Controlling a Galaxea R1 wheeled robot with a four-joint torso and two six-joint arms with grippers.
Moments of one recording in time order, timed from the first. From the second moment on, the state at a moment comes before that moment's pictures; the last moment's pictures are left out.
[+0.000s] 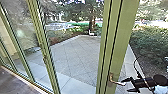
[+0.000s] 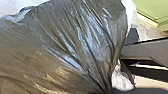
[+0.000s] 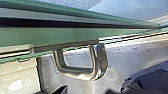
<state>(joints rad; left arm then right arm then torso) 1.57 2.96 -2.56 -0.14 -0.08 0.28 -0.41 2.05 -1.43 0.54 -0.51 0.66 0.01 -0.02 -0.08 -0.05</state>
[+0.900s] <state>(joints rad) 1.57 2.97 -2.57 -0.14 -0.08 0.28 -0.43 2.17 -1.60 0.45 -0.55 0.83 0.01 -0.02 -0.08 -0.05</state>
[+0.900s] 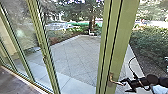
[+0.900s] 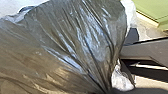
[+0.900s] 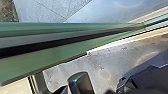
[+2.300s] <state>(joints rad) 1.57 2.97 -2.57 -0.14 -0.08 0.29 -0.57 2.32 -1.81 0.45 -0.49 0.83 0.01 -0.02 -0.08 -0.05</state>
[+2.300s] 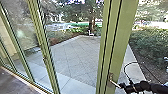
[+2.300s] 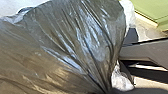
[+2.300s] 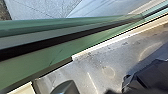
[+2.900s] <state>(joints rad) 1.57 2.98 -2.57 -0.14 -0.08 0.29 -0.64 2.37 -1.86 0.35 -0.38 0.85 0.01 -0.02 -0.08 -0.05</state>
